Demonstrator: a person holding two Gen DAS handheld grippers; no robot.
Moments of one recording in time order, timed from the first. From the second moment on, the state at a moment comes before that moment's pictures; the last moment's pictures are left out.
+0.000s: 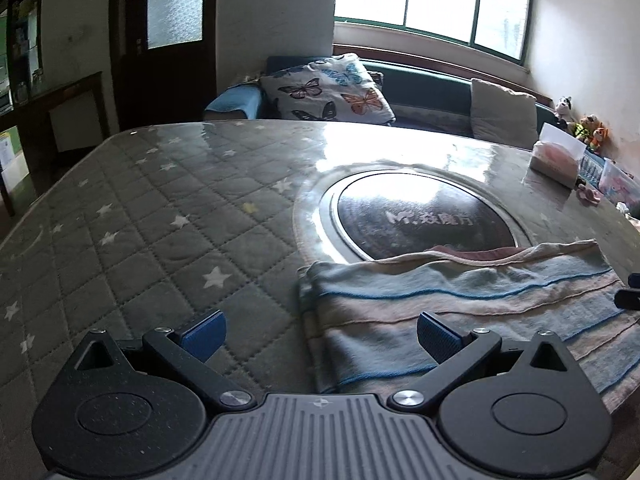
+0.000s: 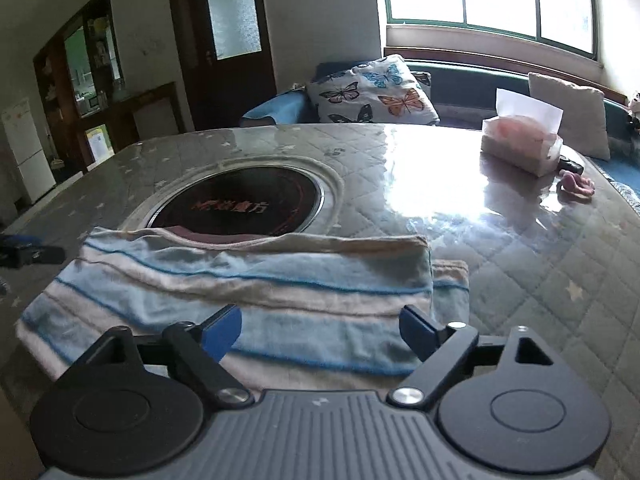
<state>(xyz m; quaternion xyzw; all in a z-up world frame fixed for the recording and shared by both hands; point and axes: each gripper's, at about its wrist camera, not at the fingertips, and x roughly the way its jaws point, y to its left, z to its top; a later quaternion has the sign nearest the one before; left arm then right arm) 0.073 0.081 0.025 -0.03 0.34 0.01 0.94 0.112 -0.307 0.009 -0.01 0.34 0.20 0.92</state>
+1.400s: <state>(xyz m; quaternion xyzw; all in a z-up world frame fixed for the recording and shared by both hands) 0.095 0.102 0.008 -0.03 0.36 0.03 0.93 0.124 -0.197 0.013 -0.10 0.33 0.28 0.90</state>
